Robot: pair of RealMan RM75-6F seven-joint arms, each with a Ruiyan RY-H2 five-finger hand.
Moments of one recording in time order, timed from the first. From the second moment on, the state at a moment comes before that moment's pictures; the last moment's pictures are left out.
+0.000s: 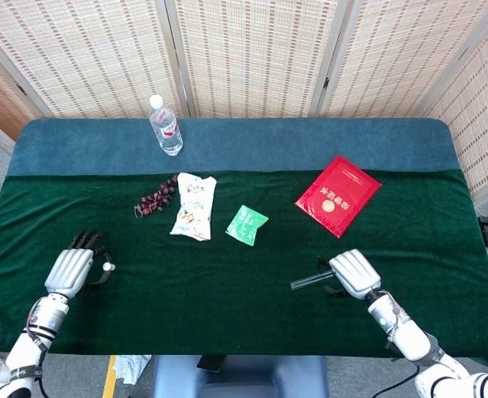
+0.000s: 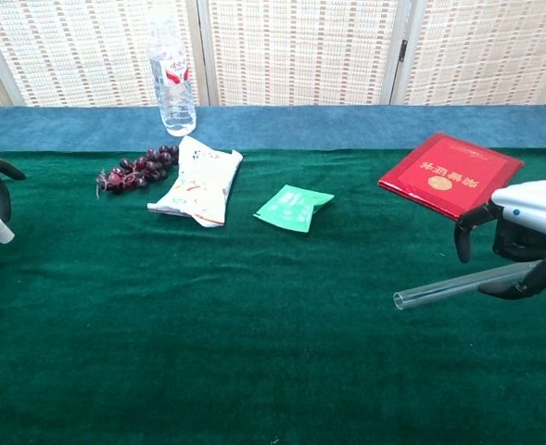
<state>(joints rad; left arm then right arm) -0.41 -1.27 -0.08 -1.60 1.27 1.10 0.09 0.47 -1.37 0.03 -1.49 -1.49 0.99 -0.13</state>
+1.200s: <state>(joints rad) -0.39 -1.28 -0.07 -1.57 1.26 1.11 0.07 0.54 -1.44 0.03 -1.35 -1.40 0.89 -0.14</state>
